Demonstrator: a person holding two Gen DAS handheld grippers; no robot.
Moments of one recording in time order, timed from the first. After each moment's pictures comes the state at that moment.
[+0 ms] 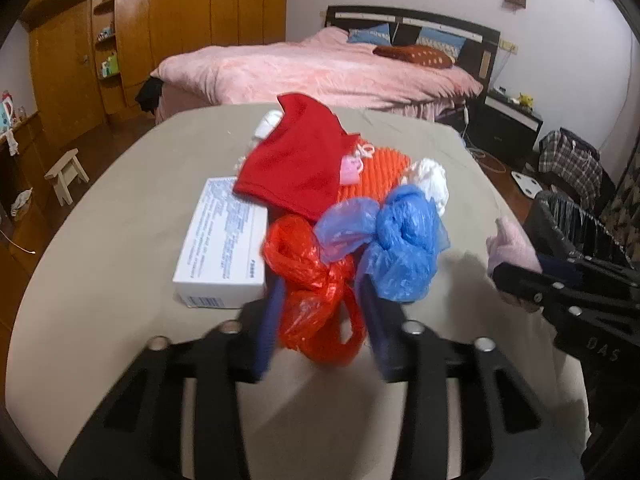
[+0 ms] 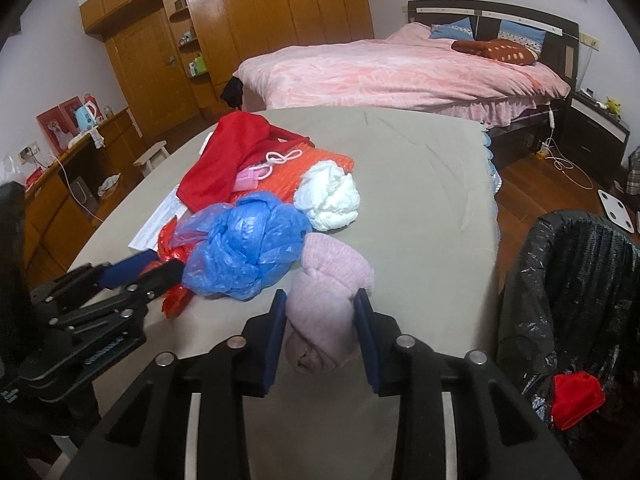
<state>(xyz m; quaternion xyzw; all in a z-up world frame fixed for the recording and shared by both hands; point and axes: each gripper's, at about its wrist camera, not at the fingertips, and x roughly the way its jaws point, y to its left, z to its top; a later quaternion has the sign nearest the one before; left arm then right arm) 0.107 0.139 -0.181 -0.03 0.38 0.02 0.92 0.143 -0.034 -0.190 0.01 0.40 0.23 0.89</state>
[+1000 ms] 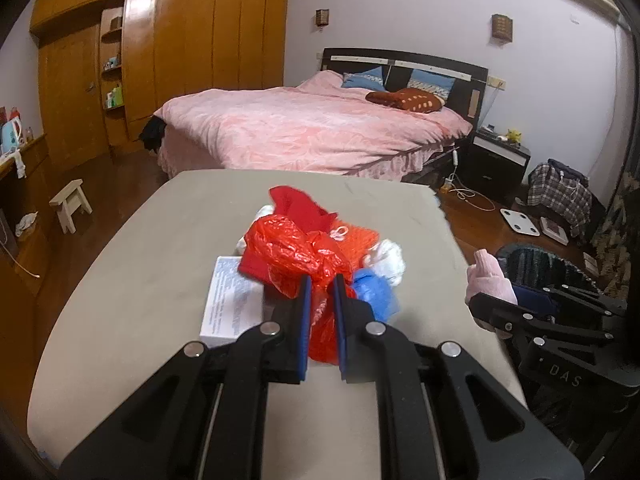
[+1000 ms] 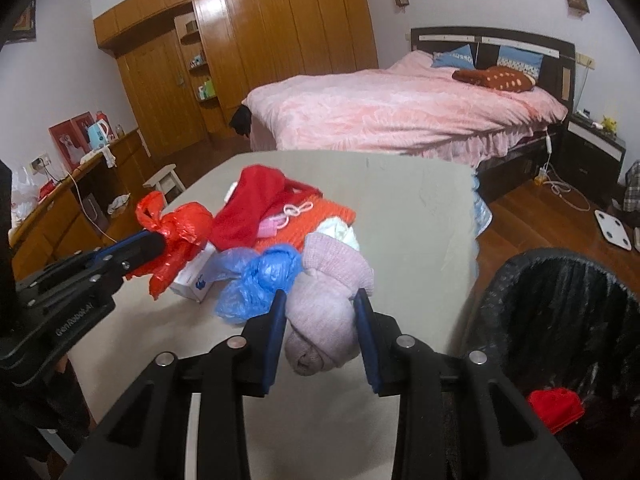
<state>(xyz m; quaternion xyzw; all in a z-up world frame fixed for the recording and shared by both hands) 0.079 0.117 -0.105 -0.03 0.30 0.01 0.95 0.122 -0.054 -0.139 0.02 0.34 0.24 0.91</state>
